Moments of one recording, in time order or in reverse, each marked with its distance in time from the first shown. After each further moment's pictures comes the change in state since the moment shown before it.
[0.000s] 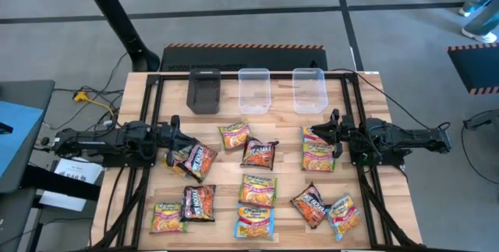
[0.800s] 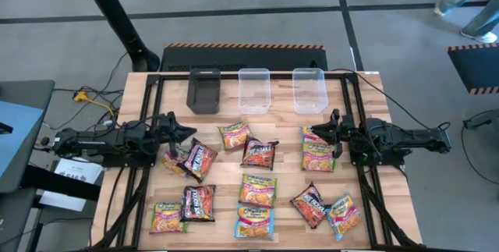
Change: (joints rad) left arm 0.000 0.000 0.000 0.035 -0.243 -0.213; right arm -0.001 0.000 0.000 0.012 0.000 -0.001
